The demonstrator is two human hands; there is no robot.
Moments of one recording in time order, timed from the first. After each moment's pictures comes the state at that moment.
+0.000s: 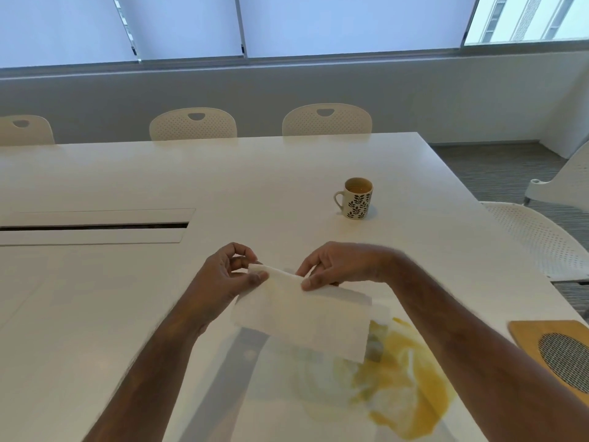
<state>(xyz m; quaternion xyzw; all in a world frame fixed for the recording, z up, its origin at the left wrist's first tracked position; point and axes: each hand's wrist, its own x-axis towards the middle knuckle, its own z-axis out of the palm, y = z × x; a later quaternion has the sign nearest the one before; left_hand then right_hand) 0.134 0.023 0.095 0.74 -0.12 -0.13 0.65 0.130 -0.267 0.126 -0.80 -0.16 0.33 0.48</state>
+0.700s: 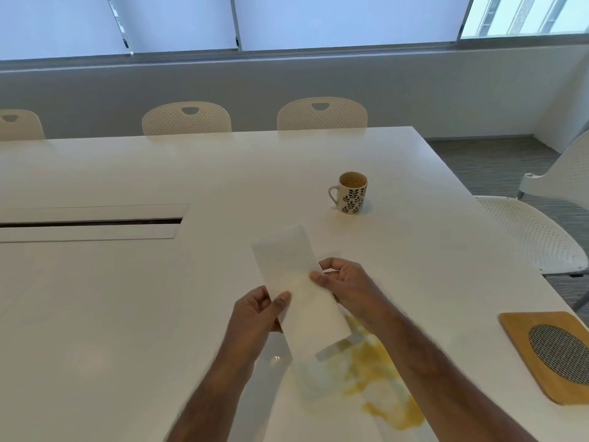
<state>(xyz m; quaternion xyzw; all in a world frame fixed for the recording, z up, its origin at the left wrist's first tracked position) 0.064 -0.040 0.043 0.66 0.01 -0.15 0.74 0.078 -0.257 0.045 -0.64 0.02 0.08 0.77</state>
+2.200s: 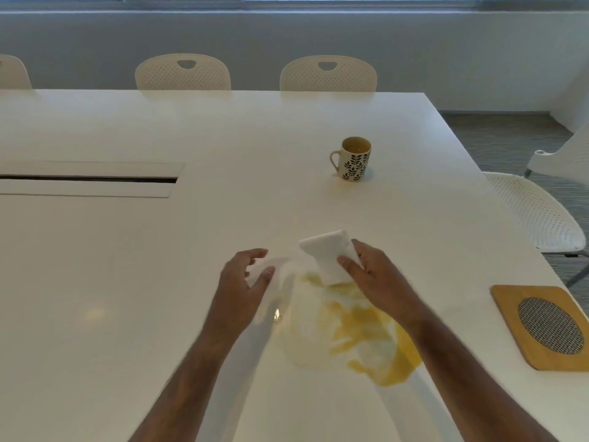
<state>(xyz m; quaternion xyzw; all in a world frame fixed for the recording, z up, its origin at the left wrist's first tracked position) 0.056 -0.024 0.020 0.86 -0.06 0.00 0.50 0.028 -0.294 0.041 -0.88 0.01 -0.04 0.47</state>
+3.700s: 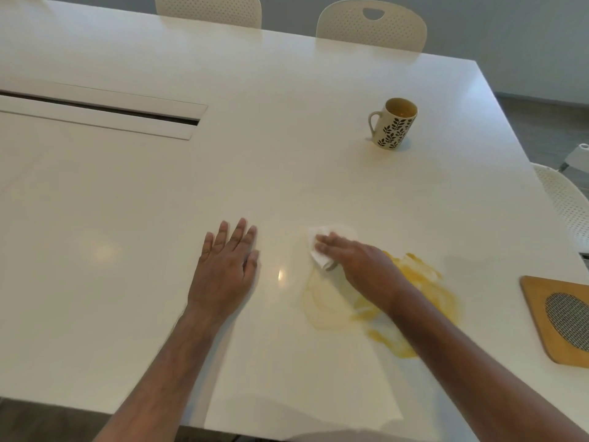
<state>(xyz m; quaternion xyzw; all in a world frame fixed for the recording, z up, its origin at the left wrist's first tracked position) 0.042 0.044 -0.046 0.98 -0.09 0.03 0.16 0.029 -0.239 0.018 -0.97 -0.20 0.07 0.15</state>
